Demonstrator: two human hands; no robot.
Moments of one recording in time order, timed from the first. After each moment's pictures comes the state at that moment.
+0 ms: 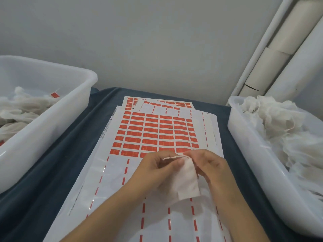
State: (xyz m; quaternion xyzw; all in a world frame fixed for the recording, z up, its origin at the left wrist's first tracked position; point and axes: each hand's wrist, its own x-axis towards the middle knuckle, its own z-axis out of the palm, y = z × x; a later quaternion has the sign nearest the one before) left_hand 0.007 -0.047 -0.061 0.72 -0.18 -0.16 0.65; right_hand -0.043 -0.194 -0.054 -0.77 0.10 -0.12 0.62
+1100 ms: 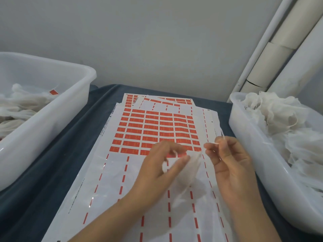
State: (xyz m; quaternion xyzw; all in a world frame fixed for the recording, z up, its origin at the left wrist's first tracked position) left_hand -0.008 -0.049 -0.058 0.77 -0.27 -0.03 0.58; right_hand -0.053 -0.202 -0.040 -0.60 0.03 -0.24 0.76
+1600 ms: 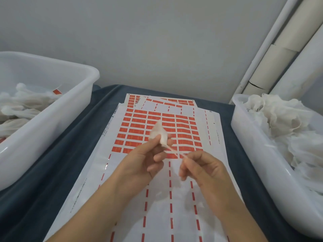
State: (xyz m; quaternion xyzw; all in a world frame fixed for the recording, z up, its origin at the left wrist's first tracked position) left_hand 0.024 -0.027 -0.051 0.33 0.03 -0.35 0.88; right_hand -0.054 -0.174 -0.048 -0.71 -0.01 -0.07 0.70
